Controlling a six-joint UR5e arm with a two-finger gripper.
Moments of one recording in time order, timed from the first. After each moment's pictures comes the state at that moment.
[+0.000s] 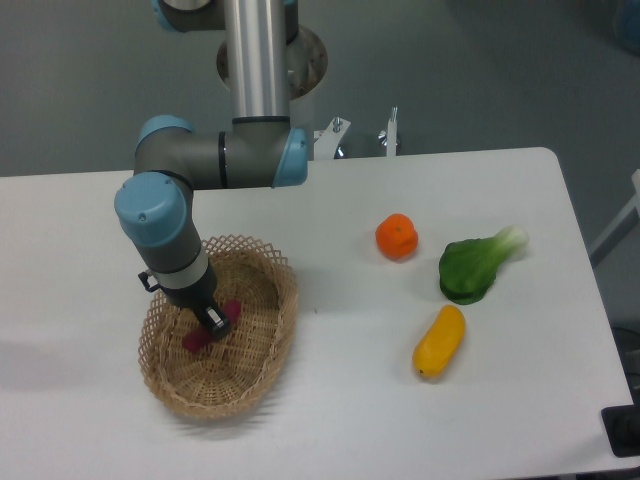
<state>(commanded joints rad) 2.04 -1.96 -1.77 -0.80 1.70 0.91</state>
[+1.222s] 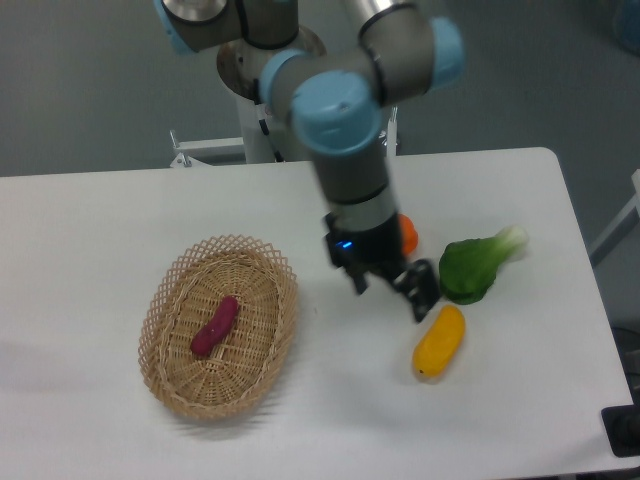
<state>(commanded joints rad) 2.53 -1.81 -1.50 -1.08 1.64 1.39</state>
